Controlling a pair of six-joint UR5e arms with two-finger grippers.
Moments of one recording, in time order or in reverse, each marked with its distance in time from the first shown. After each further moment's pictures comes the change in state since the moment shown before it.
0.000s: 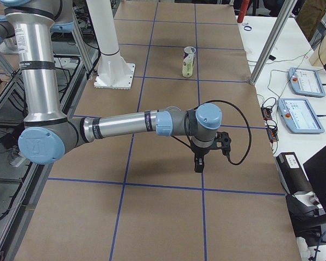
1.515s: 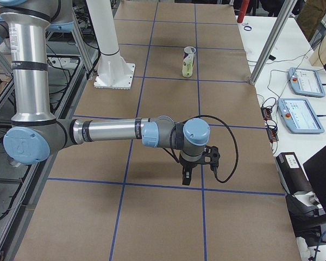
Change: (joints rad) left arm -0.005 0.093 0.009 -0.013 0.052 0.008; right arm 0.034 -0.068 -0.002 0.000 0.004 -0.007
